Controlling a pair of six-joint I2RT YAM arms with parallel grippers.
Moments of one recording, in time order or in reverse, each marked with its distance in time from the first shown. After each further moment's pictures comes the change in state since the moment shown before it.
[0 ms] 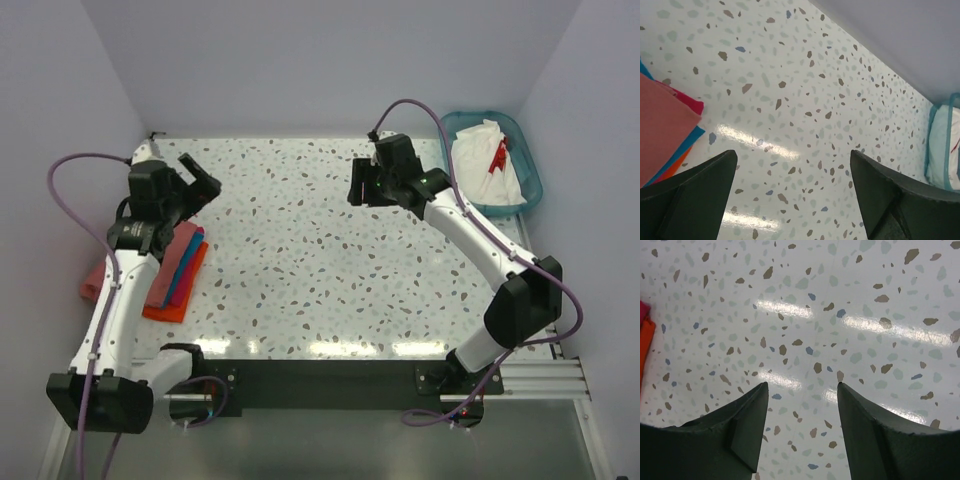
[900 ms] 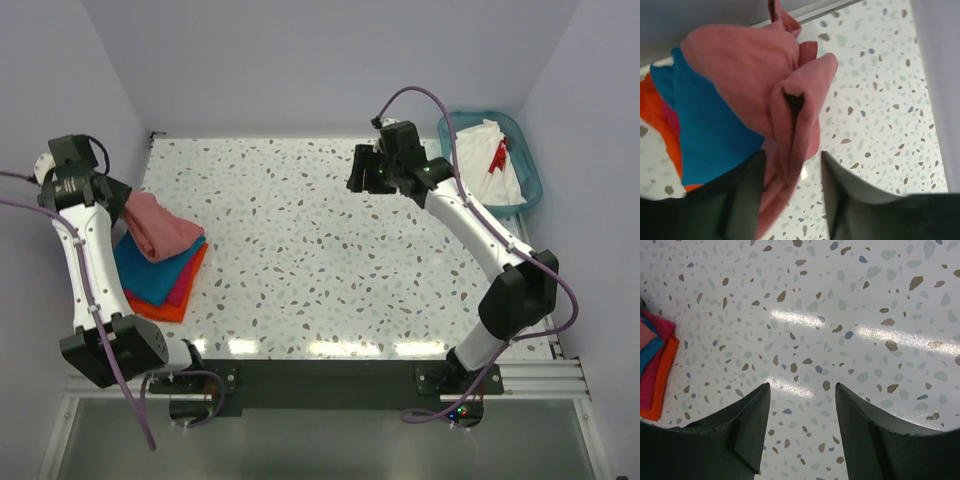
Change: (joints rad) left arm 0.381 0.325 0.492 -0.480 -0.174 -0.139; right arm -0.049 0.061 0.096 0.007 -0.056 0.008
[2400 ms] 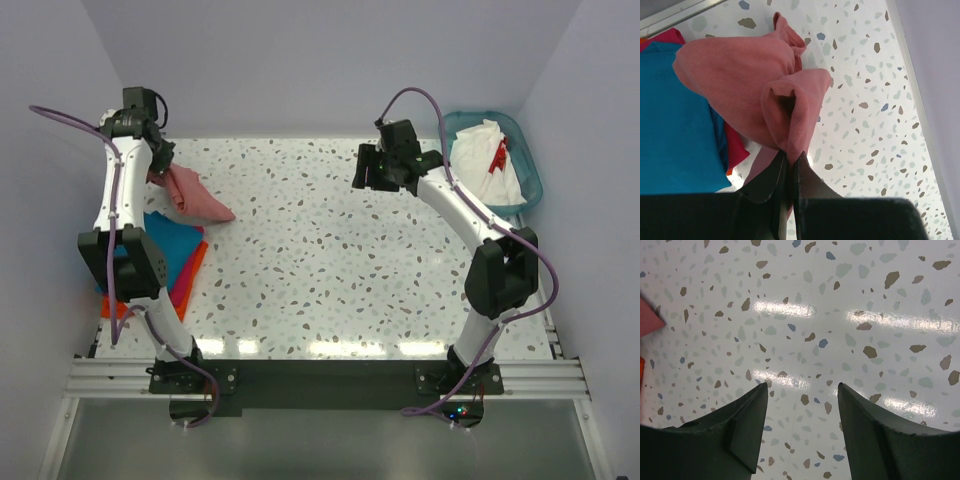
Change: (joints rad) left arm -0.249 0.499 0.354 -0.011 -0.113 -0.164; right arm -0.058 0.140 0.040 0.005 0.012 -0.002
